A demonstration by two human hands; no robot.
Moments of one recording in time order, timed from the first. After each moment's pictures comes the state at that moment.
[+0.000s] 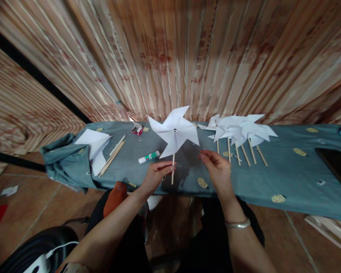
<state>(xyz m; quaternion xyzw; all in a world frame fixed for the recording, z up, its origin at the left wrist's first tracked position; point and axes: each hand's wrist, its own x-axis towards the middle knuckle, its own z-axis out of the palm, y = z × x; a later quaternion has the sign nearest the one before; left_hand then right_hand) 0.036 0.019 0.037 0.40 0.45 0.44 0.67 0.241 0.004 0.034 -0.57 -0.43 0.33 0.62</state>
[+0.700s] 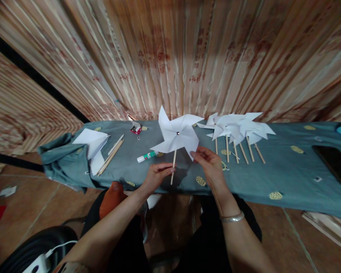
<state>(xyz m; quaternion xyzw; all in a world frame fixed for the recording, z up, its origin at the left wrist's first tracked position) 0.038 0.015 0.025 0.45 0.44 0.44 0.64 0.228 0.013 0.042 -0.53 -0.37 0.44 0.62</state>
